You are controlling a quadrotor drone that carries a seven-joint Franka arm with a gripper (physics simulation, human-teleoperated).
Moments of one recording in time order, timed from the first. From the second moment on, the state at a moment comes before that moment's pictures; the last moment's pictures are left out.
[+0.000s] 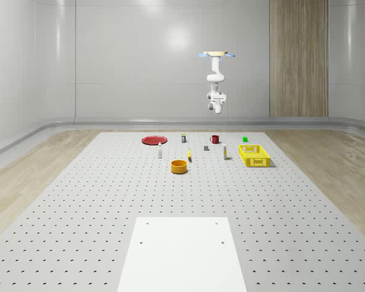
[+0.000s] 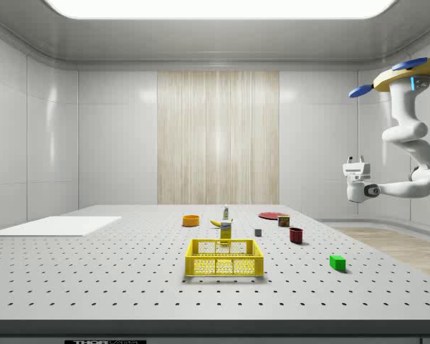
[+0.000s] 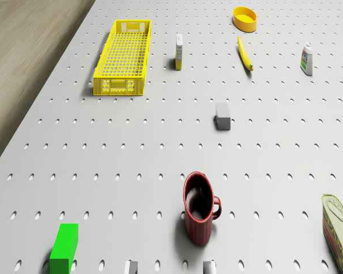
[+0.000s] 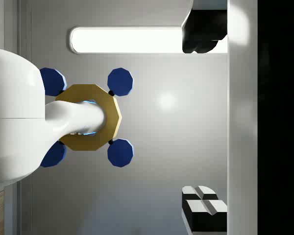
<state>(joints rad) 0.00 -0.79 0.00 -2.34 0.00 1.55 0.79</state>
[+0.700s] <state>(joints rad) -0.01 -0.72 0.00 -2.08 0.00 1.38 0.78</state>
